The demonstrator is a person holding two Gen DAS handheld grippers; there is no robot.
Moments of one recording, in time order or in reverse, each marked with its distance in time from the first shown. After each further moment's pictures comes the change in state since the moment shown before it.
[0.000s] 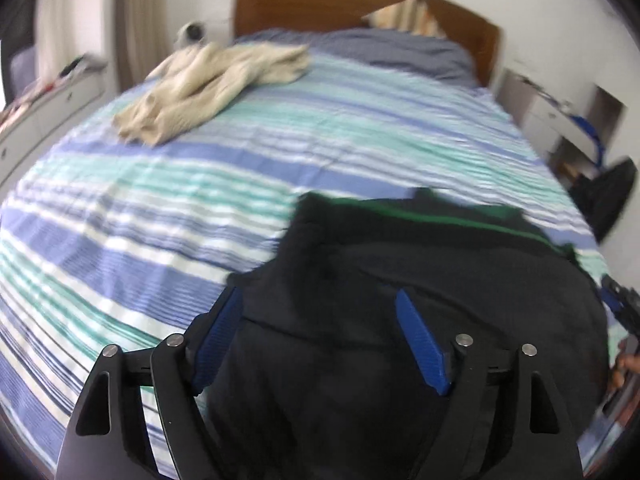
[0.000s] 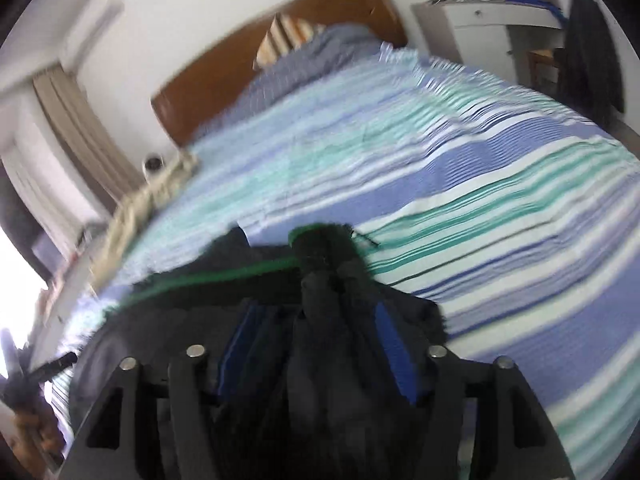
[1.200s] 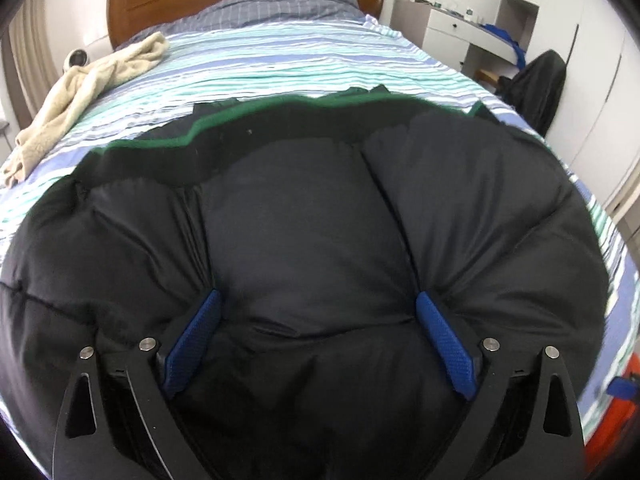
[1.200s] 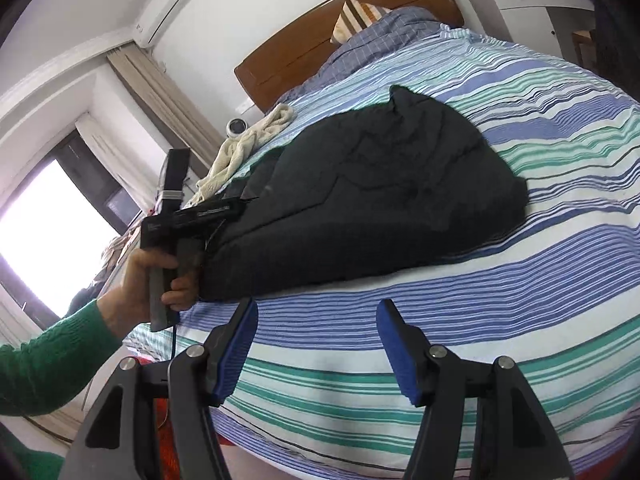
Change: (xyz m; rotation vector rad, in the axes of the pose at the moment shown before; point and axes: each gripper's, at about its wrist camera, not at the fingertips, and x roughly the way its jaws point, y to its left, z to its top) left arm 0.060 -0.133 -0.054 0.294 0.134 -0.181; right arm -0.130 0.043 -0.164 -0.073 0.106 0.250
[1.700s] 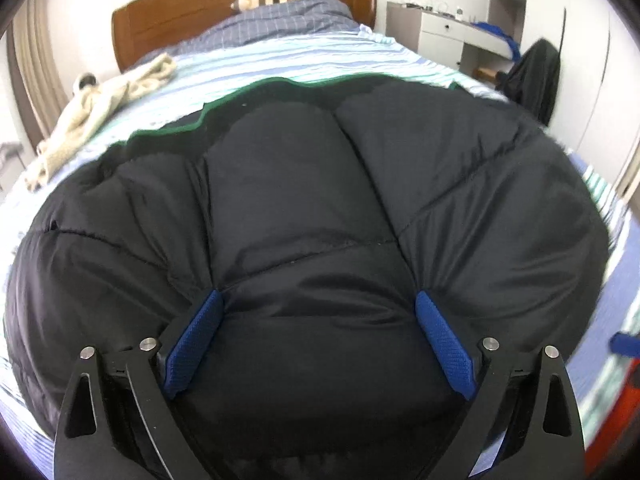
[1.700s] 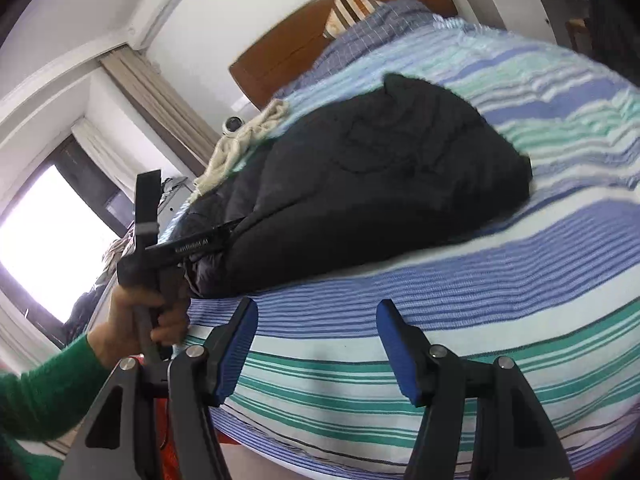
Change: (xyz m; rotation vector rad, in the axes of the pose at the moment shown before) left arm -0.029 -0.025 -0.043 0.069 -0.069 0.087; right arm 0.016 -0.016 0.000 0.055 0.025 0.000
